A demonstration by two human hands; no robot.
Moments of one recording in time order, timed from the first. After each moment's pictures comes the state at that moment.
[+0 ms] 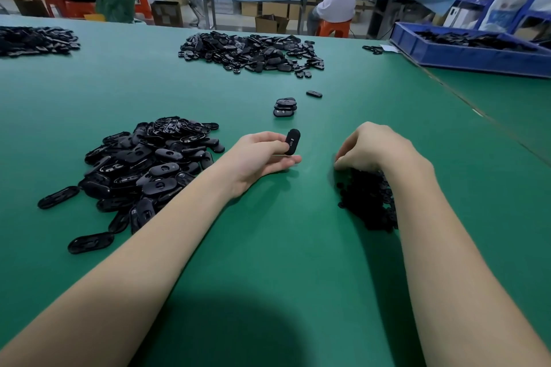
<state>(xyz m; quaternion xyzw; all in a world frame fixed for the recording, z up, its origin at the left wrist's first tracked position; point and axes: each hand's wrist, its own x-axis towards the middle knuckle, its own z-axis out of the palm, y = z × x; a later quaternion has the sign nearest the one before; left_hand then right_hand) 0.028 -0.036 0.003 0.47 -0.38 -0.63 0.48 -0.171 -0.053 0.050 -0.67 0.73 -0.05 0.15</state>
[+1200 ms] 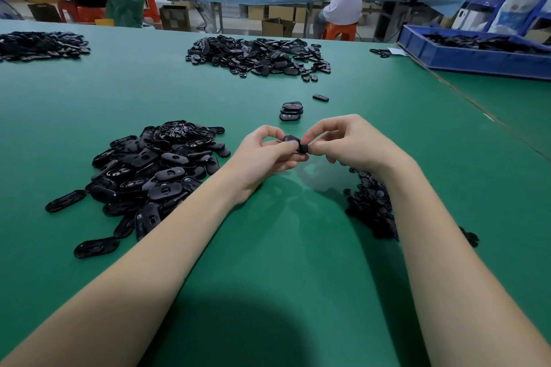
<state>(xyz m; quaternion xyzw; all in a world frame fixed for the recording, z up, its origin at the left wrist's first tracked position) 0.028 -0.034 0.003 0.44 -0.42 -0.59 0.53 -0.148 -0.058 0.046 -0.71 0.53 -0.26 0.38</state>
